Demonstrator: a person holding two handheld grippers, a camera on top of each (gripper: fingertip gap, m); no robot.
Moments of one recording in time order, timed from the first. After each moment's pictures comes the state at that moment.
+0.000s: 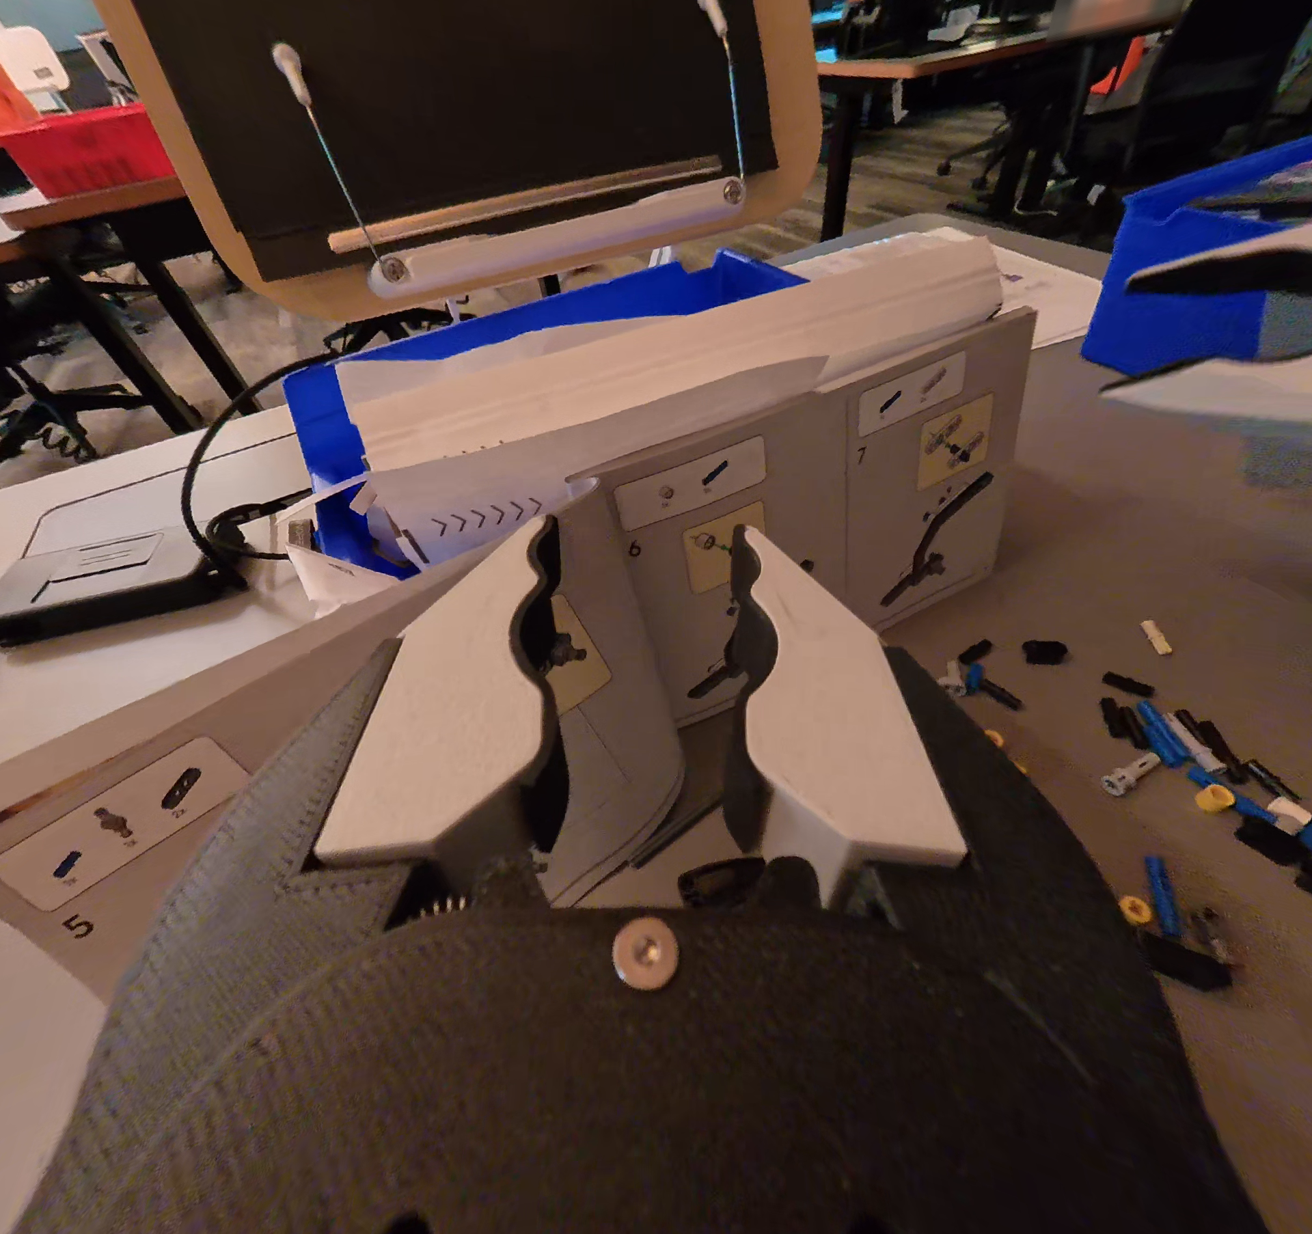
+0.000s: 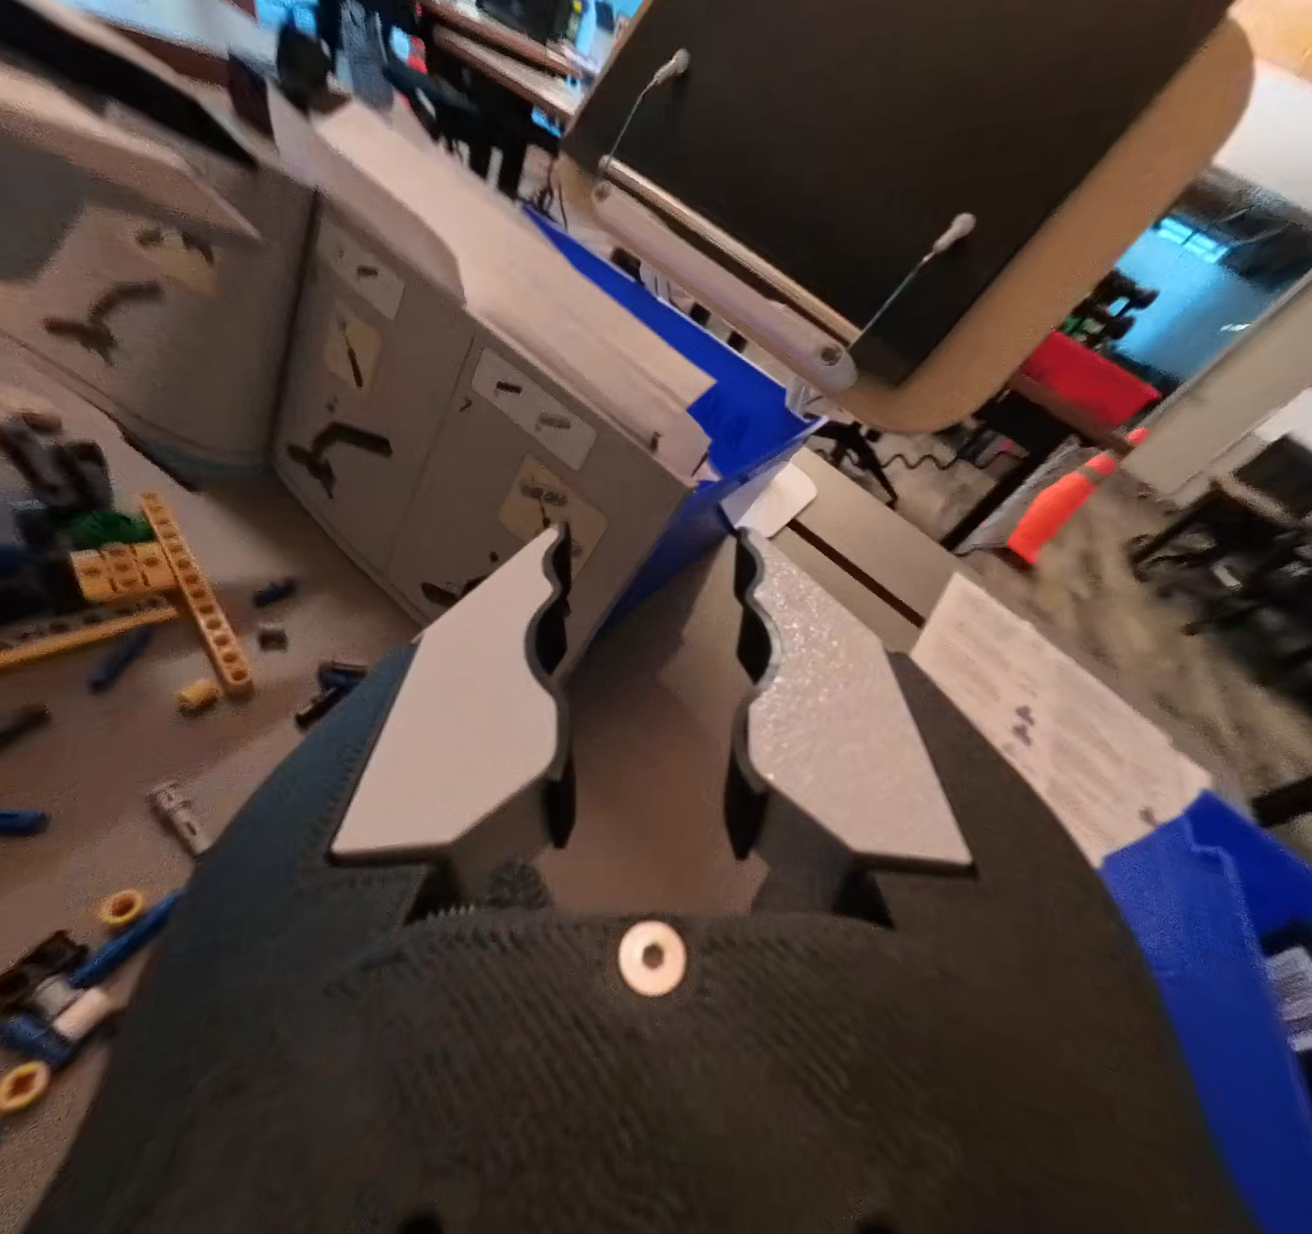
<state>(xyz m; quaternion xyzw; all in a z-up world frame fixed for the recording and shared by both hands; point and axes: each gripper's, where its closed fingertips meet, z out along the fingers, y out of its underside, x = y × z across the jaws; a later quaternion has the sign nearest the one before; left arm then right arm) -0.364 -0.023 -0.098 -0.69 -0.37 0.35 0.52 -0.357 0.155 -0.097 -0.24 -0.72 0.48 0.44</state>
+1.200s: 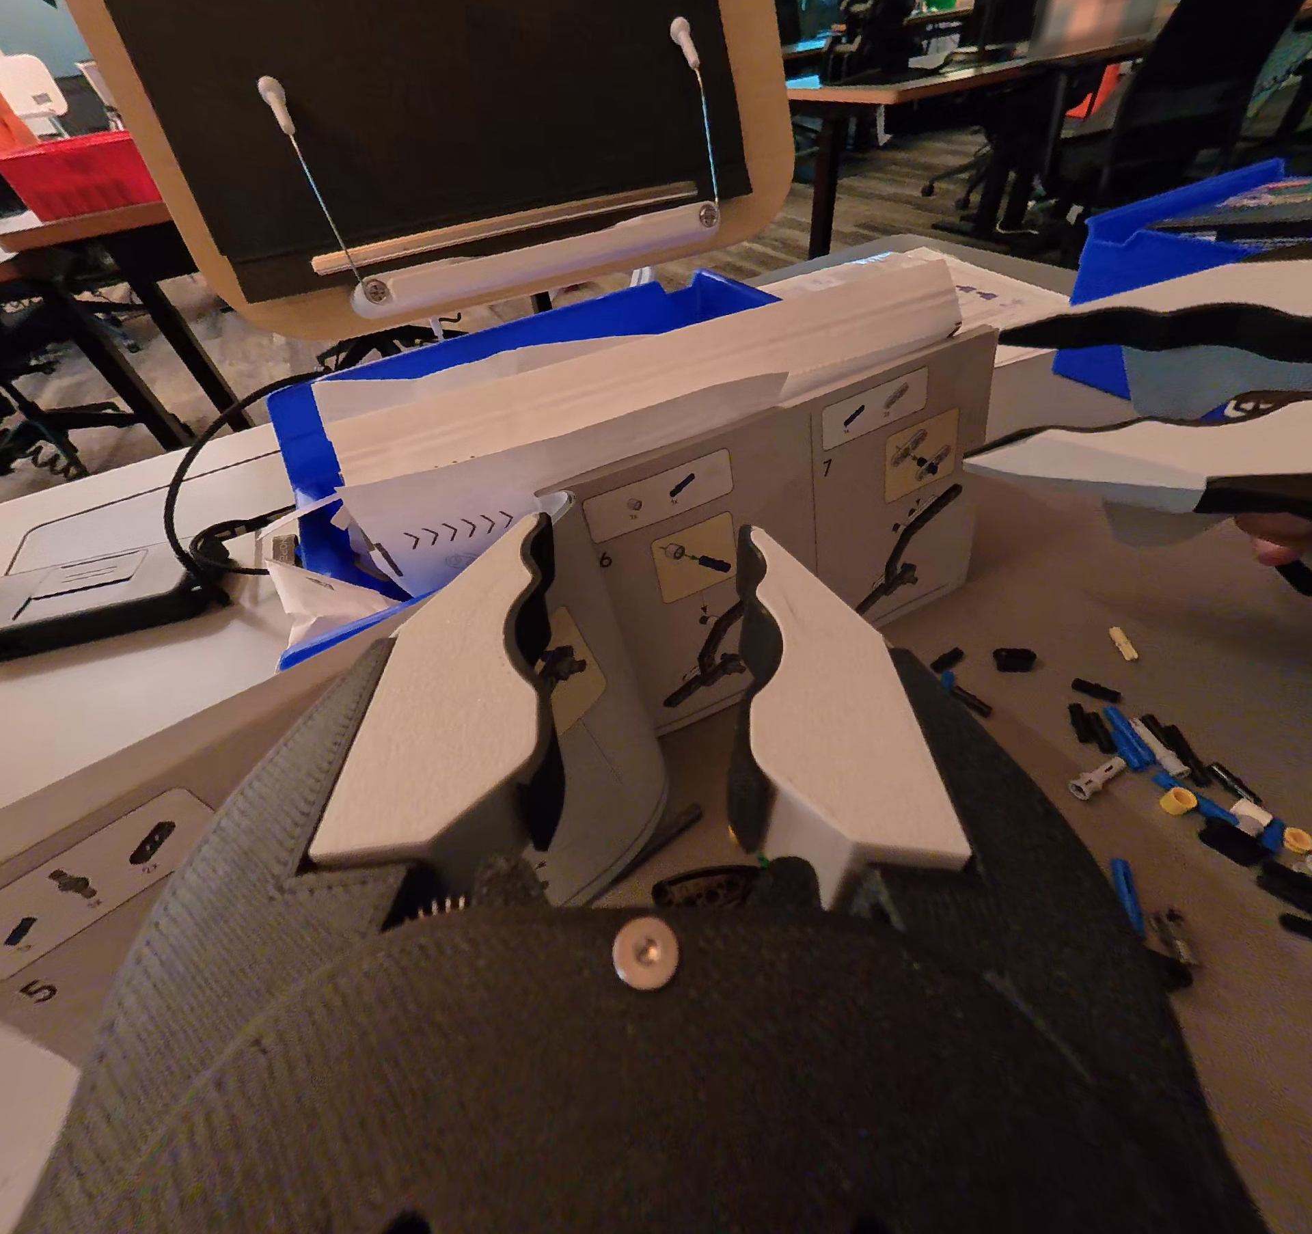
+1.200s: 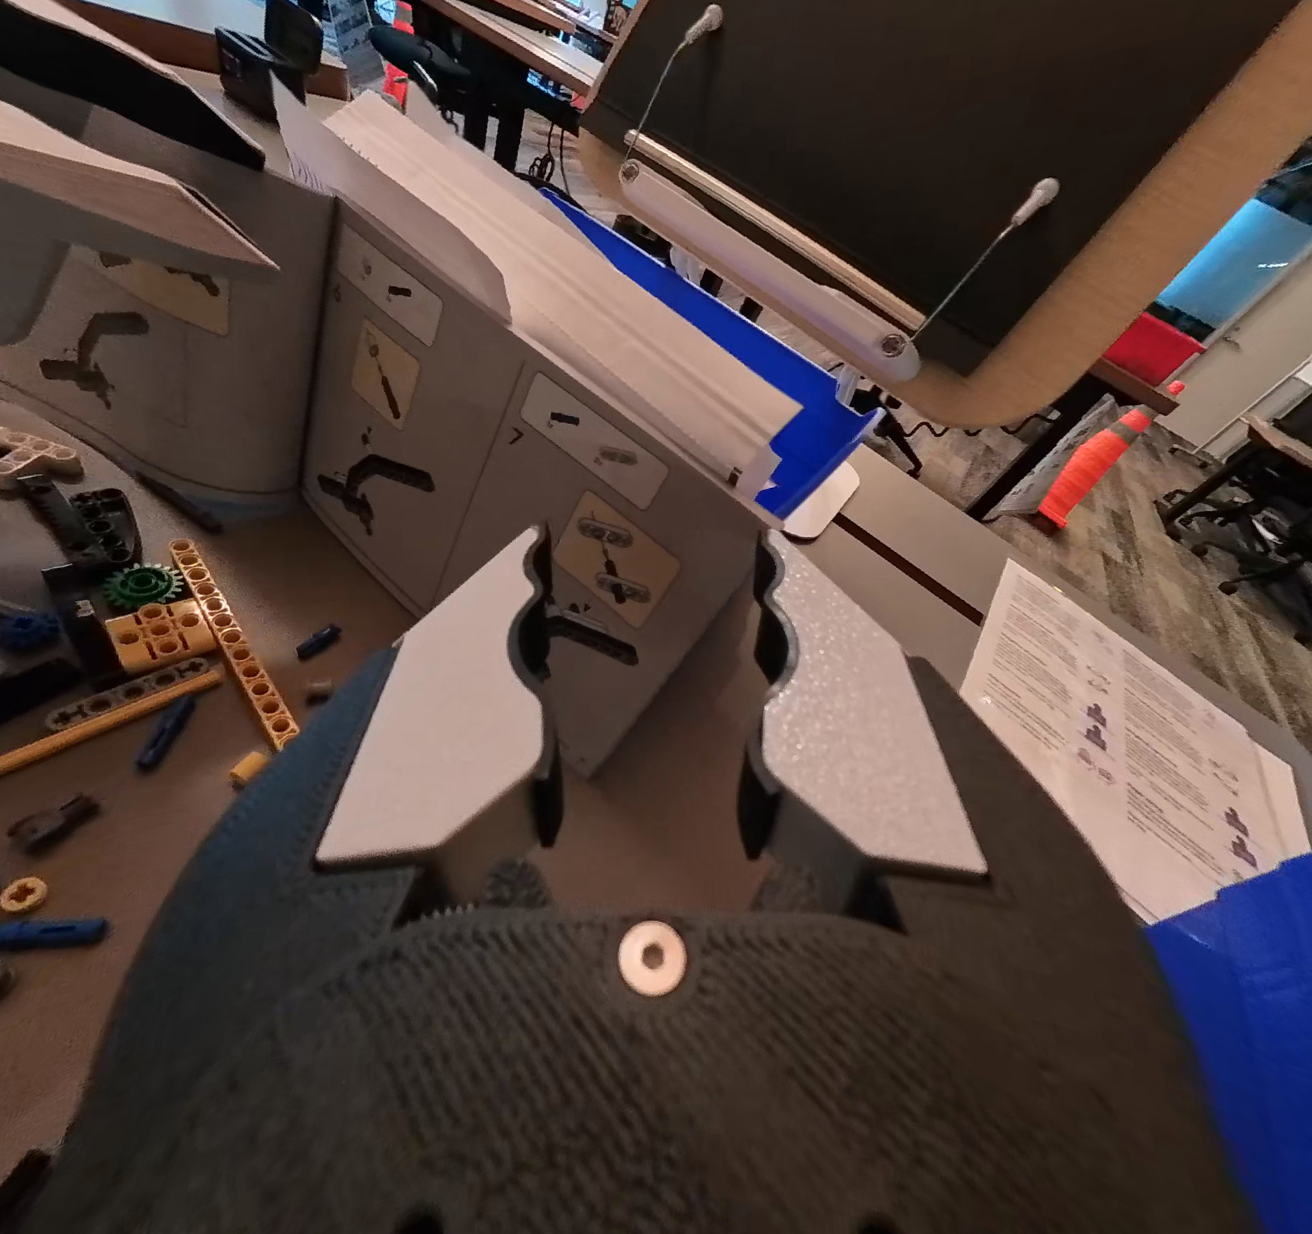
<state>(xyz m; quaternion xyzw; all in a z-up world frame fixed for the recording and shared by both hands) -0.359 -0.014 -0.094 -0.69 -0.36 0.35 0.53 -0.366 0.124 -0.107 -0.26 -0.72 0.48 0.42</state>
